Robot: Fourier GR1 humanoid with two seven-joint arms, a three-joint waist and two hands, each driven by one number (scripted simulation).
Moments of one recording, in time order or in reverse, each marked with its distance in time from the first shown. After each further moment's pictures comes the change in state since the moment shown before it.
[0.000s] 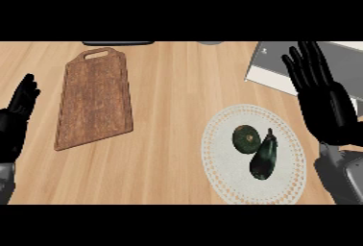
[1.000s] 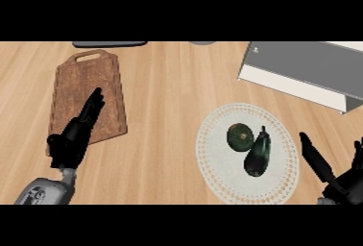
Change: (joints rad) left arm -0.021 -0.224 -0.185 0.007 -0.018 -0.014 0.009; right arm 0.439 0.270 -0.225 0.096 0.307 -0.818 -0.191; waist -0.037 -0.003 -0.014
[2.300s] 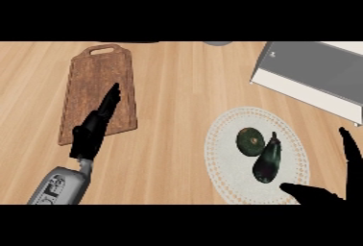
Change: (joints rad) left arm -0.083 -0.069 -0.023 0.074 -0.056 -0.034 0.000; right arm 0.049 -0.519 0.408 -0.471 0.641 0.427 1.288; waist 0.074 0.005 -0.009
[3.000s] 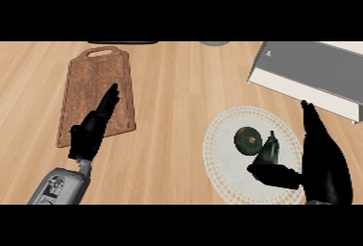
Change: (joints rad) left arm 0.010 -0.013 0.021 -0.007 -0.007 -0.007 0.014; right arm -0.315 0.221 0.106 -0.020 0.281 0.298 0.289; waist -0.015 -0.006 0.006
